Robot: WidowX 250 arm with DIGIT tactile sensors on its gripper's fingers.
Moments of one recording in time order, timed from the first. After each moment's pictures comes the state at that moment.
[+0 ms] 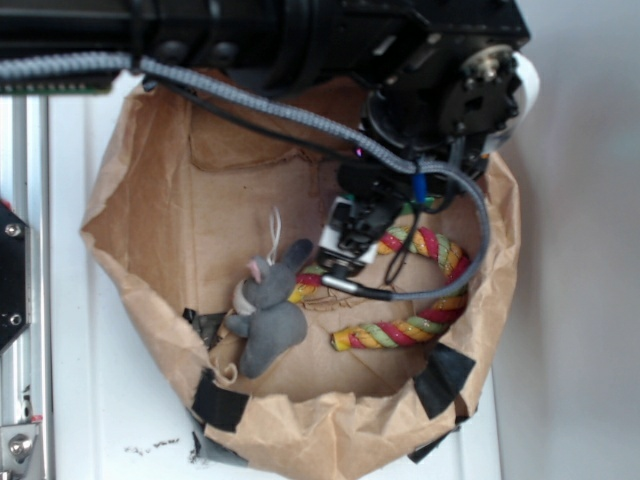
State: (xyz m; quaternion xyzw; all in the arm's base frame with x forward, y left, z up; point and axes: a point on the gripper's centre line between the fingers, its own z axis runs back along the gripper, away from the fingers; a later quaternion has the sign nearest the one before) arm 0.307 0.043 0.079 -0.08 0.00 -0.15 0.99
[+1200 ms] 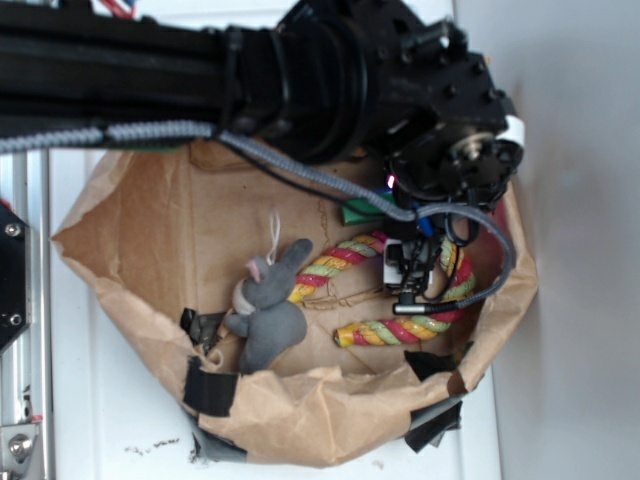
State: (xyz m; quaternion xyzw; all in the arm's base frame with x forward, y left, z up) arm 0.334 0.035 0.032 -0.04 -0.06 -0.03 1.00
